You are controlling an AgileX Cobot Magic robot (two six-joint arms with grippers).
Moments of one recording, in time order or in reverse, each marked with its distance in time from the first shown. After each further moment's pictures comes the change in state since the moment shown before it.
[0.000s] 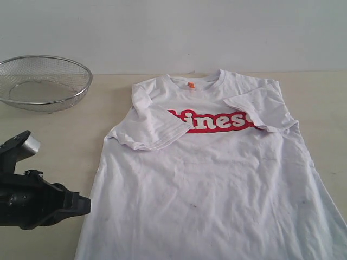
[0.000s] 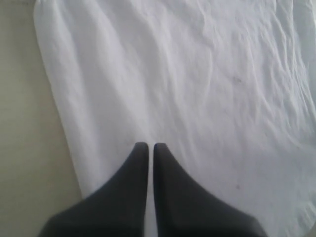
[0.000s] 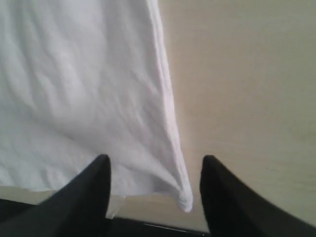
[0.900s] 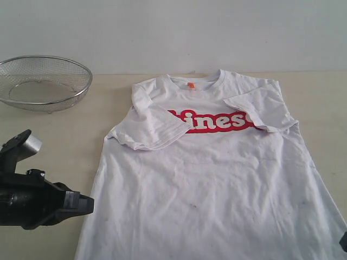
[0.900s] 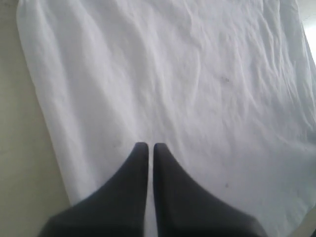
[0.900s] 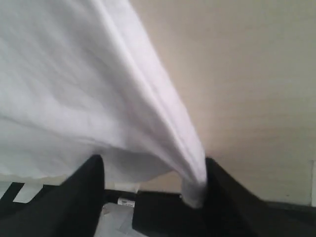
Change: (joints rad) left arm 0.000 0.000 0.000 -0.002 0.032 0.004; right arm -0.003 0.202 0.119 0.046 -0.043 0.160
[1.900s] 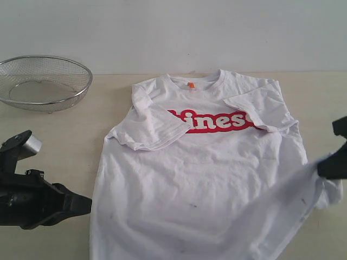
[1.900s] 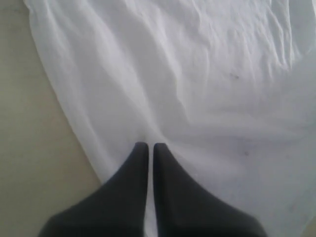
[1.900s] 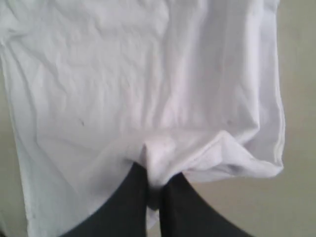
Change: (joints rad) left arm 0.000 0.000 0.000 0.000 -0.025 0.040; right arm 0.000 -0.320 -0.175 0.544 -0.020 -0.479
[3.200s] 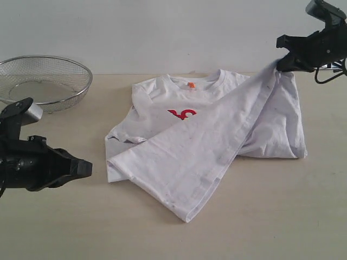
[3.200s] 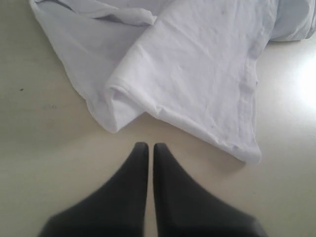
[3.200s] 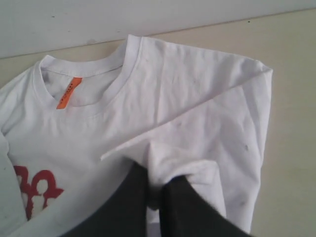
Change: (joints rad) left arm 0.000 0.004 -0.129 0.000 -0.077 0.009; right arm 0.182 0.673 -0.895 0.112 -0.316 -0.049
